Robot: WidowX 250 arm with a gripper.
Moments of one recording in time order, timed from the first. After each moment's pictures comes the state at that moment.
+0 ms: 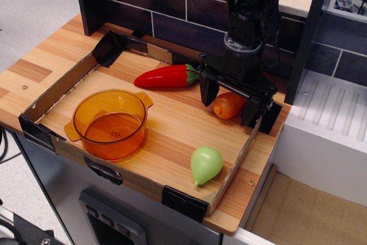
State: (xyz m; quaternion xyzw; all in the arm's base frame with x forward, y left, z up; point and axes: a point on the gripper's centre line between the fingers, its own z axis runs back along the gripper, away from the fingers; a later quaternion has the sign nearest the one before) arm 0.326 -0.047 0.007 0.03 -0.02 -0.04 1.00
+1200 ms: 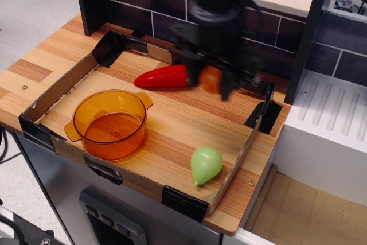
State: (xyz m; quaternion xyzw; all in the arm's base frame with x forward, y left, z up) arm 0.286 -0.020 0.091 0.00 -0.12 -0.05 0.99
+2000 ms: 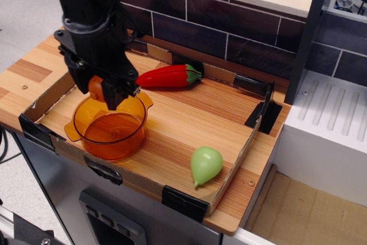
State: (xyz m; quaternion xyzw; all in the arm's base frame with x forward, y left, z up) arm 0.229 0.065 0.071 0.07 -0.09 -0.04 0.99
